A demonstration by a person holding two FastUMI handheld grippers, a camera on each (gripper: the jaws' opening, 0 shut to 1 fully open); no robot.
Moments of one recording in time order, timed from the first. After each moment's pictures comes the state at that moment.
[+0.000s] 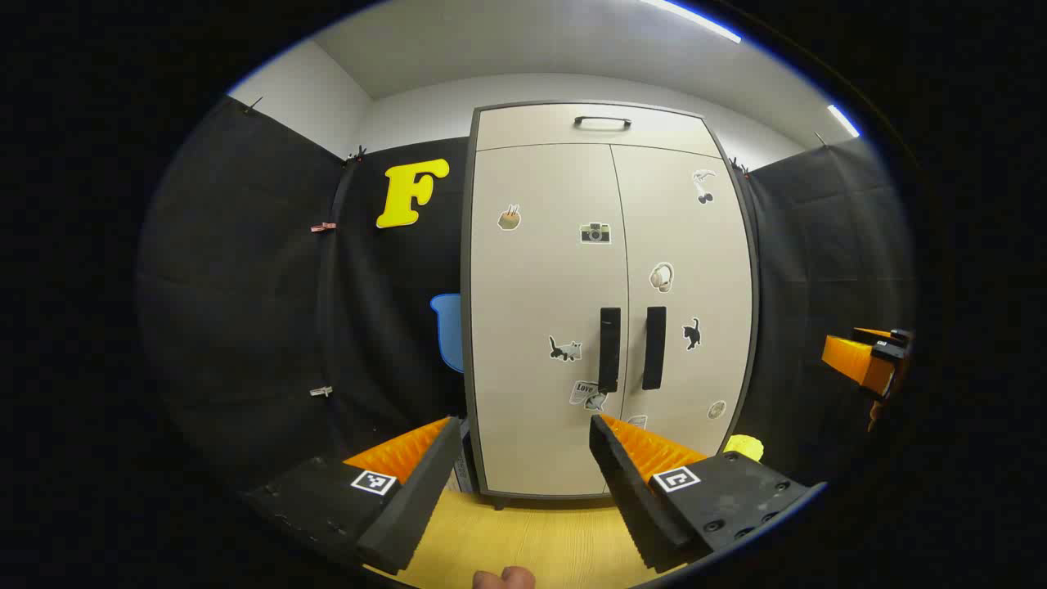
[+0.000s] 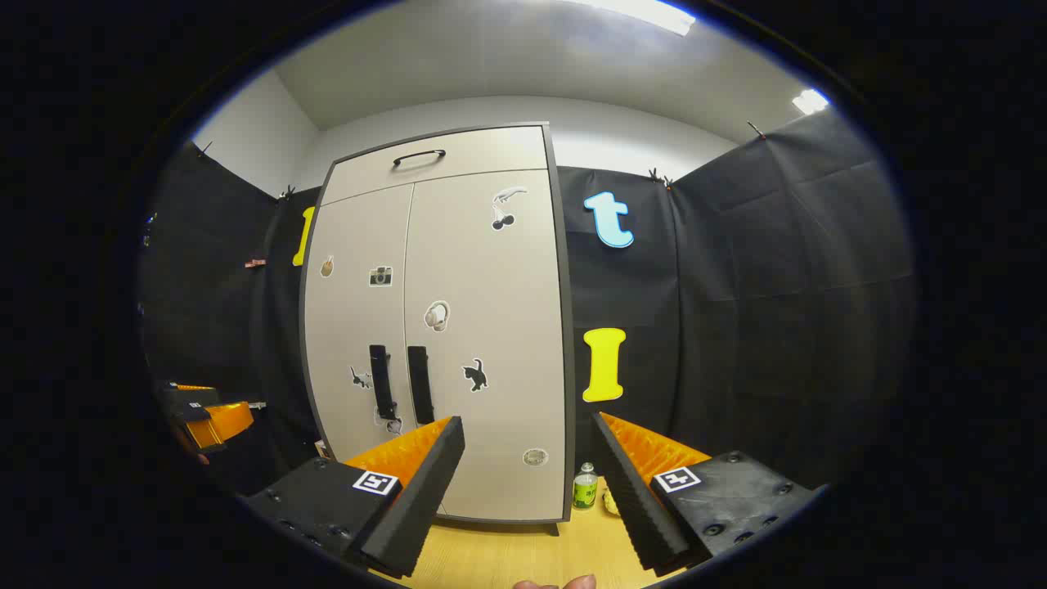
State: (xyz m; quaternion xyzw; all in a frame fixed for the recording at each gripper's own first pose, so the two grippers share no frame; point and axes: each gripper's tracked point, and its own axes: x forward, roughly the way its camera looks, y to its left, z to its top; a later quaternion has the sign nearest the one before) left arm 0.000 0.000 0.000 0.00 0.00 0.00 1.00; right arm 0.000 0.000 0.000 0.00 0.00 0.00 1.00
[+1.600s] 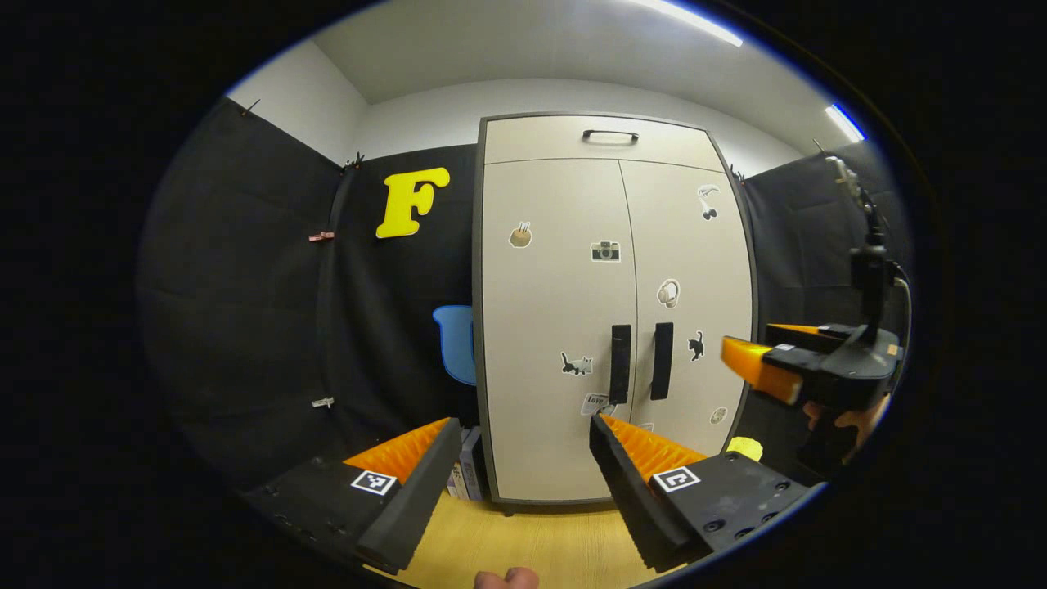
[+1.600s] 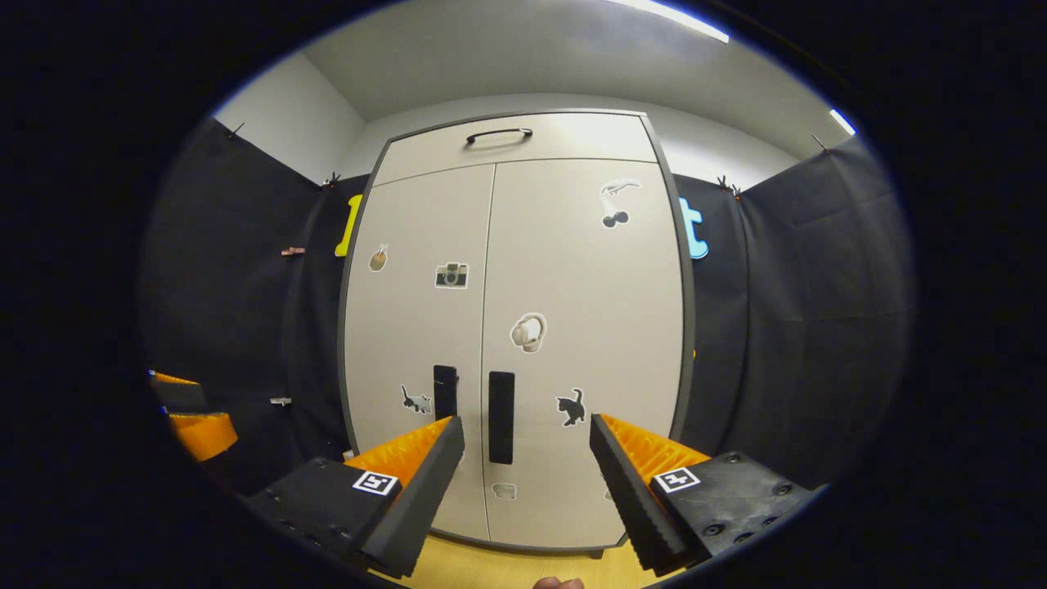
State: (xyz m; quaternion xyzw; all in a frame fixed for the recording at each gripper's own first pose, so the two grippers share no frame) left arm -0.007 0.033 0.020 0.01 -0.01 -0.01 1.00; right arm 0.097 0.131 -0.003 -0.02 0.00 0.08 1.00
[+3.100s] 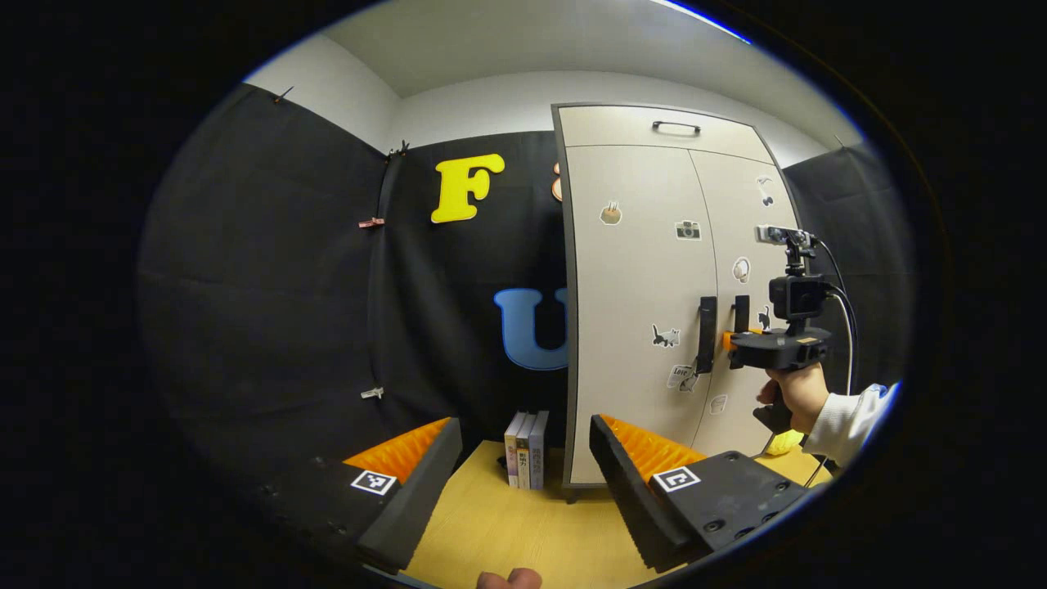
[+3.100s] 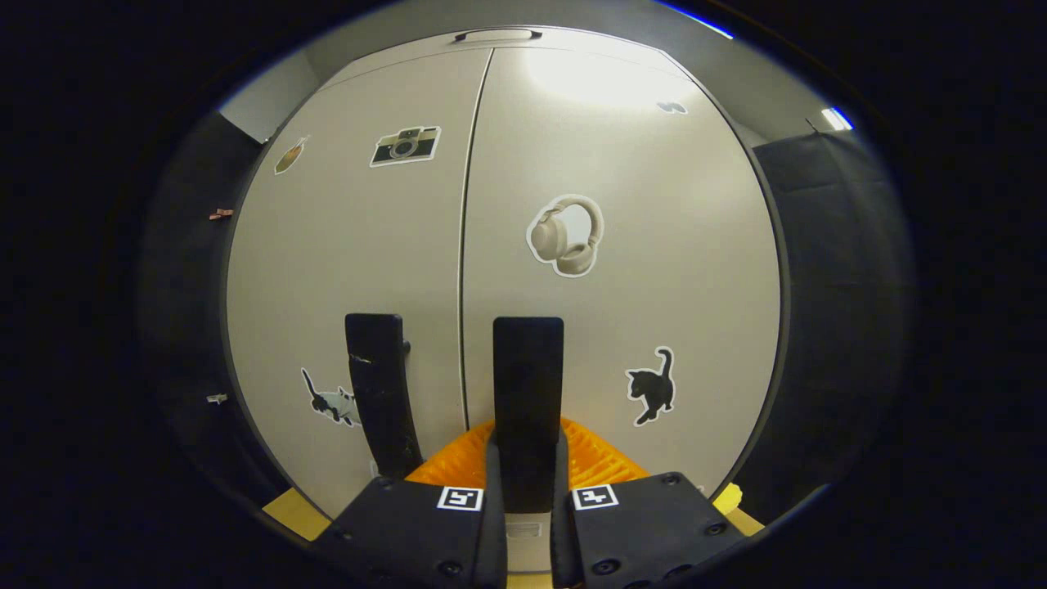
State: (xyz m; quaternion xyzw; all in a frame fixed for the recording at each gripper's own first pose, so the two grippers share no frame) left arm -0.020 0.159 -0.015 0.01 0.01 0.05 1.00; right arm 0.238 0.159 -0.086 -0.02 0.05 -0.03 1.00
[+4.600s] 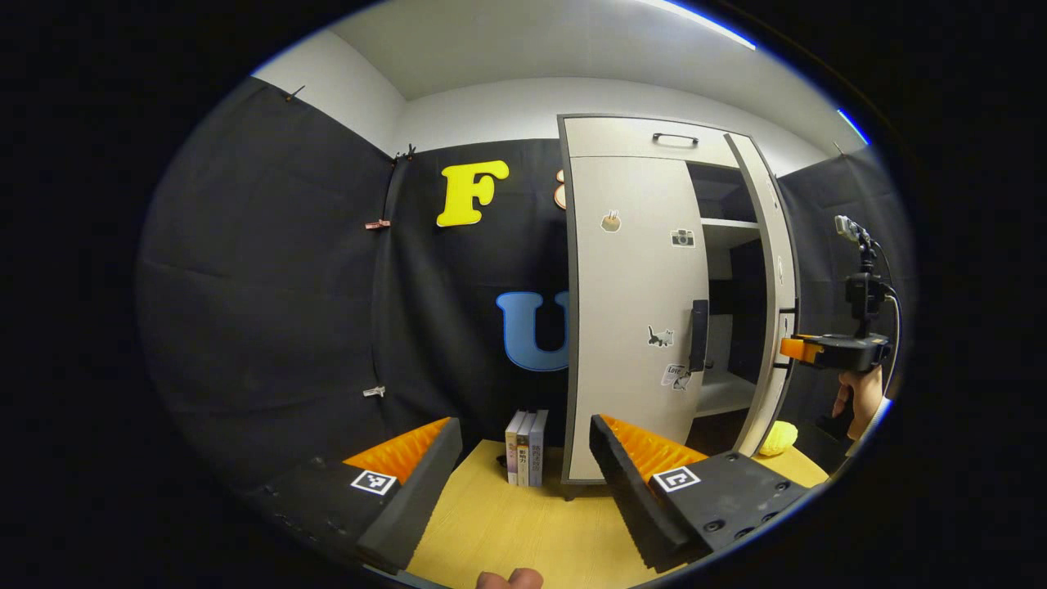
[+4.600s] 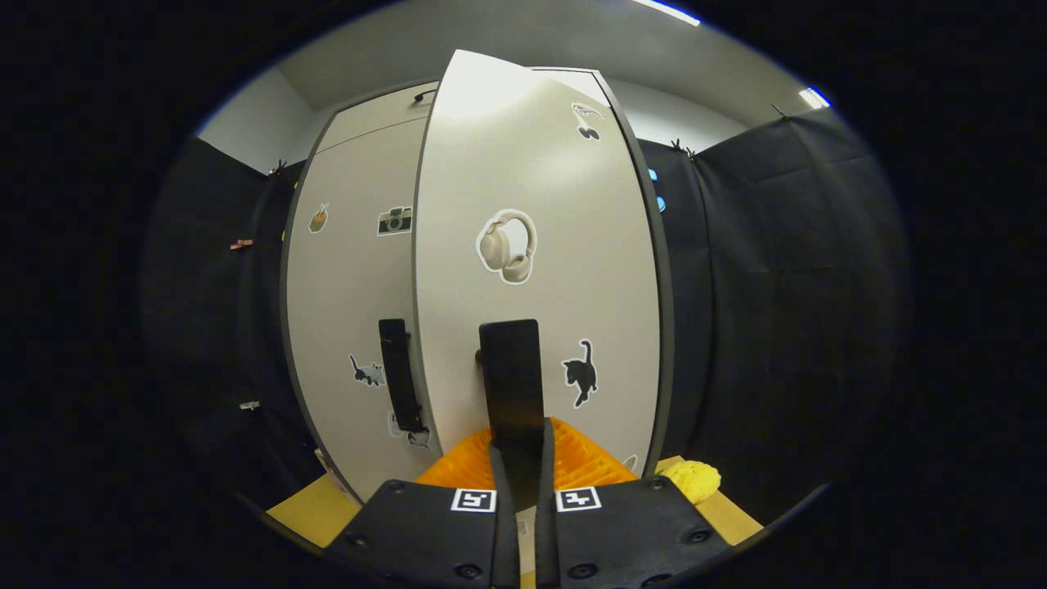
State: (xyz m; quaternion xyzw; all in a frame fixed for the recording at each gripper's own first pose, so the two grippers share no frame) left arm -0.052 0.158 -0.016 0.00 0.00 0.04 1.00; right arm 0.160 0.116 -0.062 0.01 0.04 -0.01 1.00
